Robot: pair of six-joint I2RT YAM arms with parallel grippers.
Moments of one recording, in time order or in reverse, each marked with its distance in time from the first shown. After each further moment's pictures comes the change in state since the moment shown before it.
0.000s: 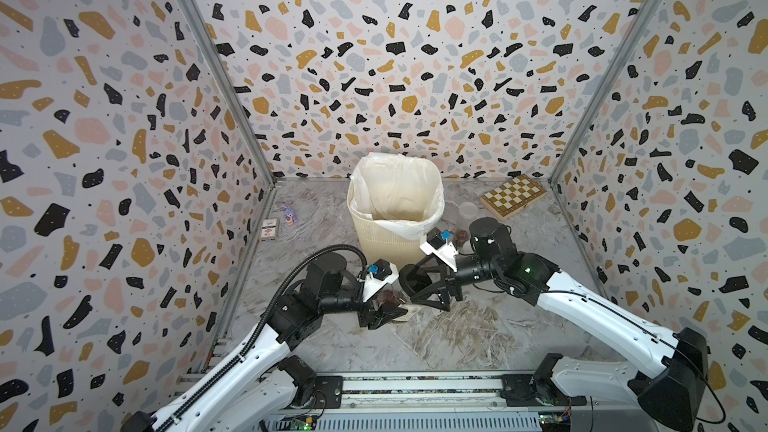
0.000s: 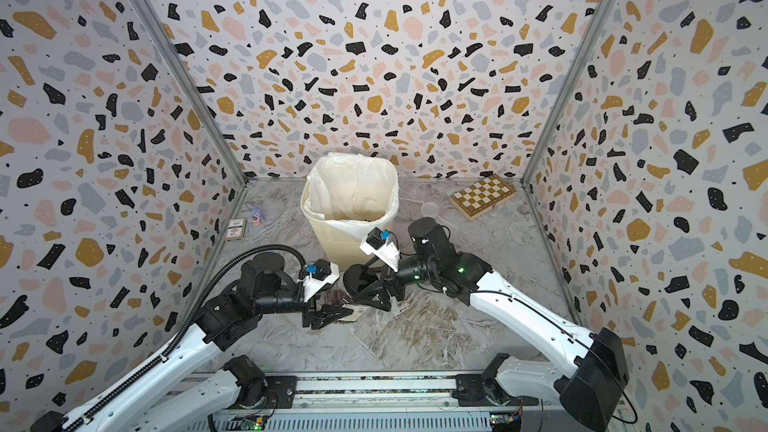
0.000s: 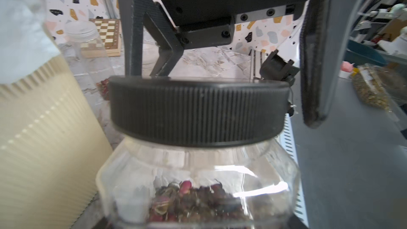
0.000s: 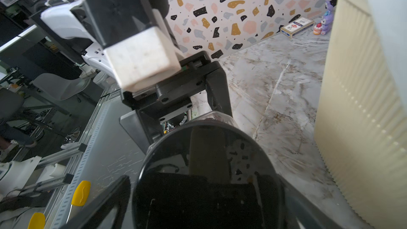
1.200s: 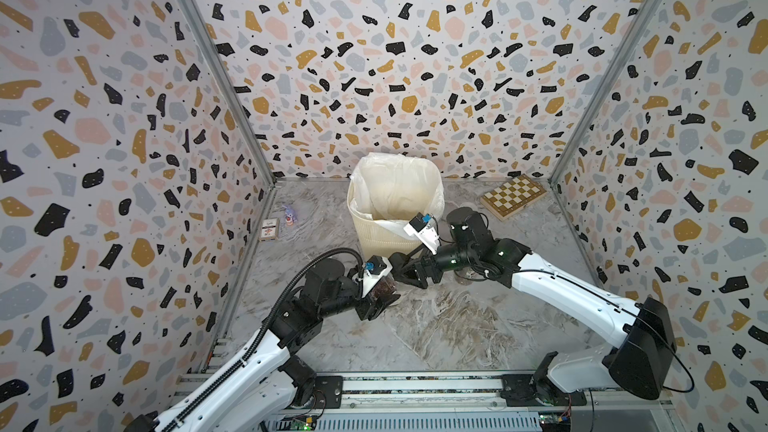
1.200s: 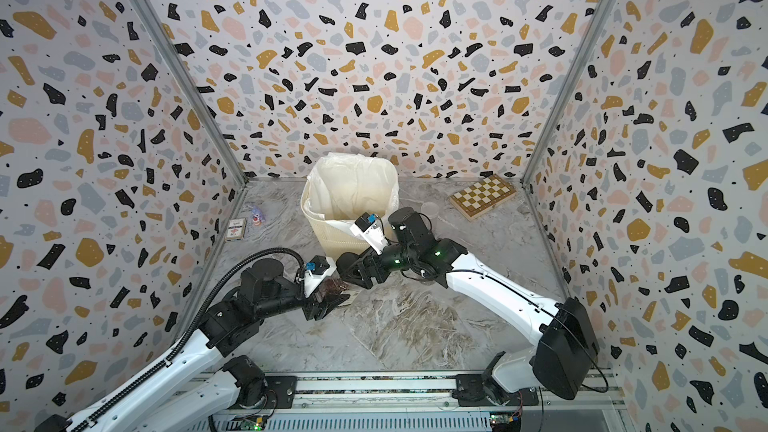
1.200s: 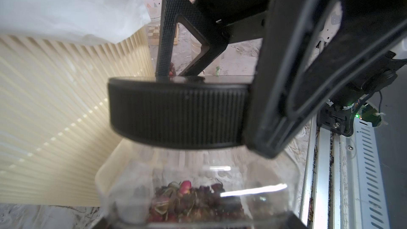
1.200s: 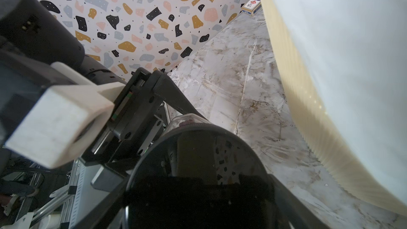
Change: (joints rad) left arm 0.001 -0.038 -0.080 0.077 -0.227 -0.012; right arm 0.009 0.179 0.121 -0.005 0.128 0.158
